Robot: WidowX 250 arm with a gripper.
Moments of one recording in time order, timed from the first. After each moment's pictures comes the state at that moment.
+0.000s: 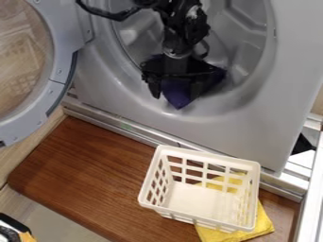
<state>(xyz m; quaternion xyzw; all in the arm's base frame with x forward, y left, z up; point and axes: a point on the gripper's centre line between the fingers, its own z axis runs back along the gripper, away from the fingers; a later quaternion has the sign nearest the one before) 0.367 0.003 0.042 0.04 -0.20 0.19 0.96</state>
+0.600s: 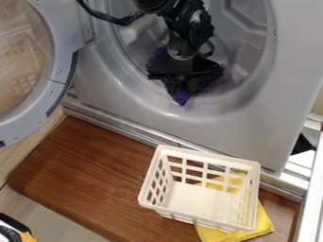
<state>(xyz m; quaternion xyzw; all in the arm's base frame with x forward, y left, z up) 0.370 -0.014 0.038 0.02 -0.21 0.20 0.96</state>
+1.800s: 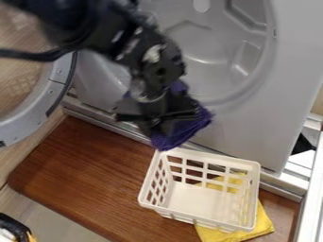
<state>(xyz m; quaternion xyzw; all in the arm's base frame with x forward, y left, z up) 0.260 -0.022 0.061 -0.01 -0.22 0.21 0.95</state>
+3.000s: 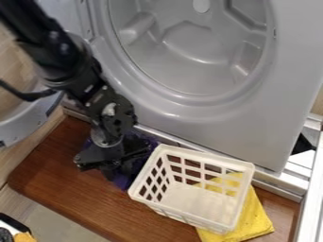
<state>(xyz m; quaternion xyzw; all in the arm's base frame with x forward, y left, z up) 0.242 0.031 -0.031 0.01 -0.13 0.34 0.93</state>
